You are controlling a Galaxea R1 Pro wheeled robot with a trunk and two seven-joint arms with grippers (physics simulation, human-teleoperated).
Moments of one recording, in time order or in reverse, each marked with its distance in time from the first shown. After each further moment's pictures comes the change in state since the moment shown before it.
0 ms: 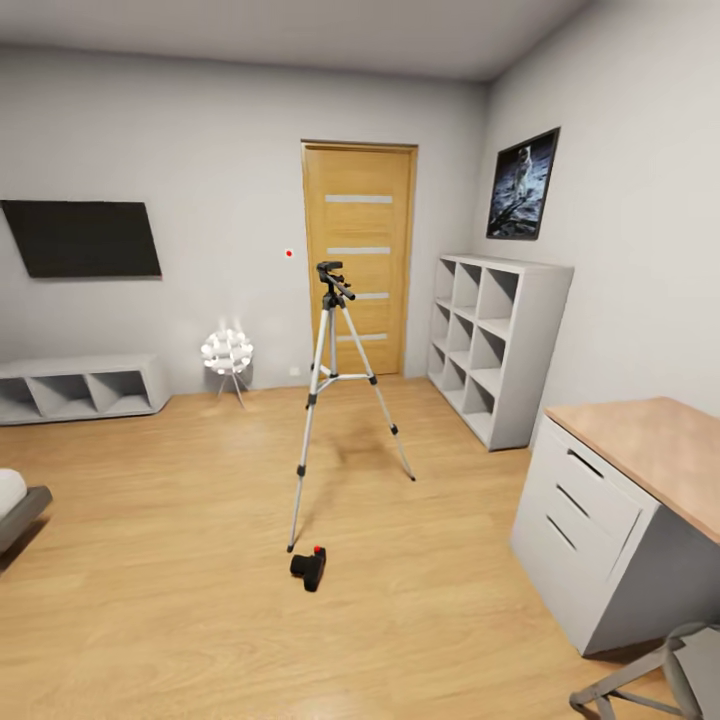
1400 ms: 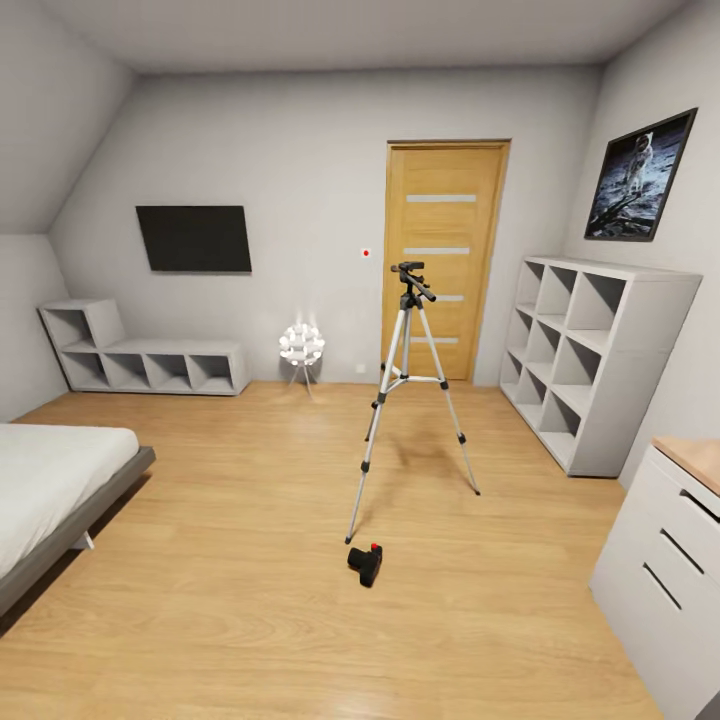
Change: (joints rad) left arm 0.000 0.000 0.000 0.000 0.000 0.000 0.000; right arm 0.000 0.000 0.000 0.000 -0.001 -0.023 0.000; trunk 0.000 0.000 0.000
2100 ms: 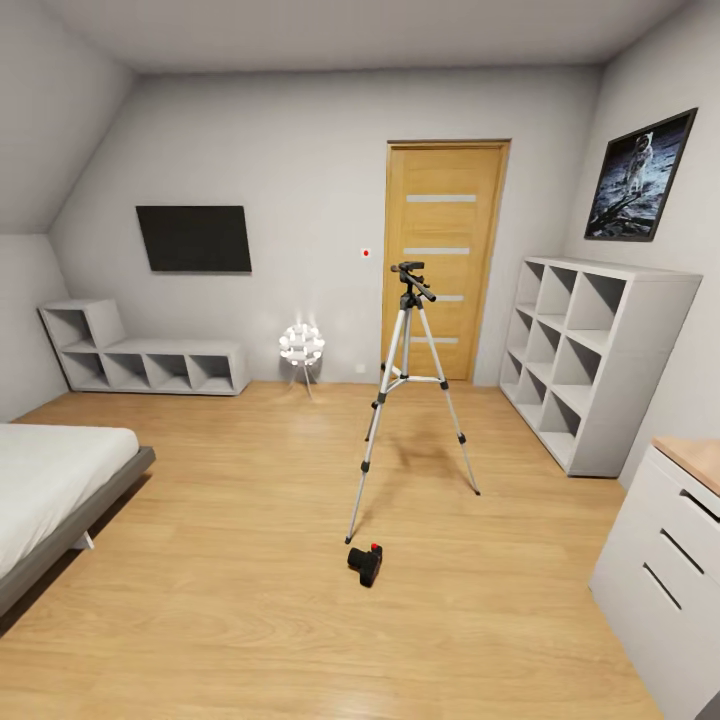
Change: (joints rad) left arm 0.000 0.001 0.000 0.000 0.000 0.000 0.000; right arm 0.000 -0.001 0.002 0.000 0.002 0.001 0.007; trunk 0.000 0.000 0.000
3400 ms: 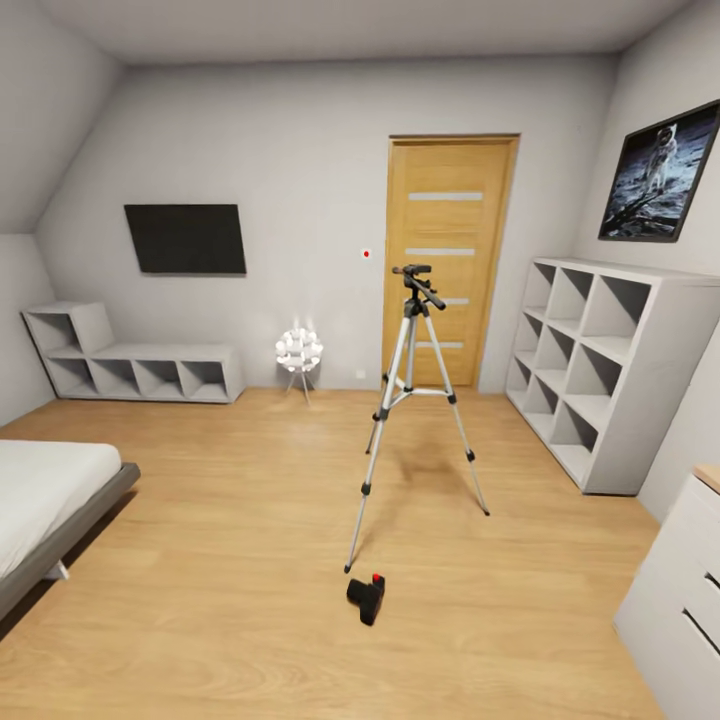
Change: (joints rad) left arm 0.000 0.001 -0.004 0.000 -0.001 0.001 -0.001; right arm 0.000 0.000 0.001 0.000 0.000 0.000 0.003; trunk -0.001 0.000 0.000
